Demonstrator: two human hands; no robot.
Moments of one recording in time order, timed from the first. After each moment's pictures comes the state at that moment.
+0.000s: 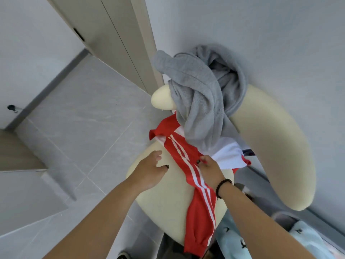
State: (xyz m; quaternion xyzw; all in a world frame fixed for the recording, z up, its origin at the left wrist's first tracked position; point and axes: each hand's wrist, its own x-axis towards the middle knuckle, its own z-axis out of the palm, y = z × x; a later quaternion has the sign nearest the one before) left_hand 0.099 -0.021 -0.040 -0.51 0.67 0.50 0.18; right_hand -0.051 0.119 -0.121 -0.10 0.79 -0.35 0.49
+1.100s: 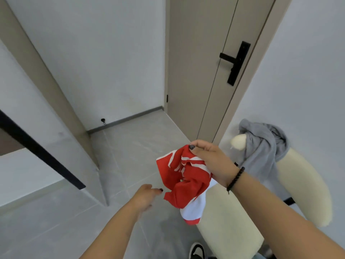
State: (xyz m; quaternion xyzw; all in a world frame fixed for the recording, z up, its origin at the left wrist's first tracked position) left_hand 0.488 0.039 0.121 -0.65 0.41 0.64 -0.09; right_hand 0.284 0.071 0.241 -0.40 0.60 -0.43 0.54
